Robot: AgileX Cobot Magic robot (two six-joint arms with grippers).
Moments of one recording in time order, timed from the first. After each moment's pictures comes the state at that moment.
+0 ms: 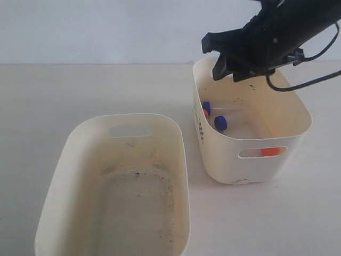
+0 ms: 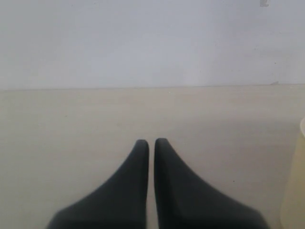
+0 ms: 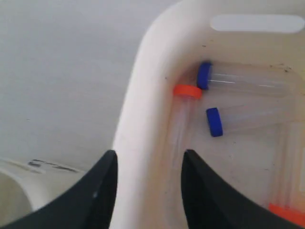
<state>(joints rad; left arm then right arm) -0.01 0.00 0.00 0.03 0.21 -0.03 0.26 1.62 -1.26 0.34 0.69 -0.02</state>
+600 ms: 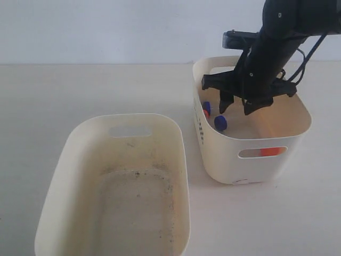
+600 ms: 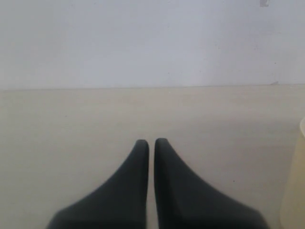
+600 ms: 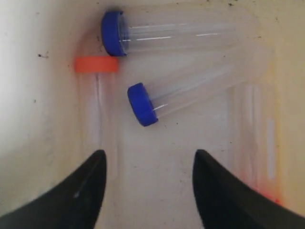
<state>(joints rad) -0.01 0.00 0.00 0.03 0.21 -0.03 0.26 1.90 -1.37 0.07 0.77 0.30</state>
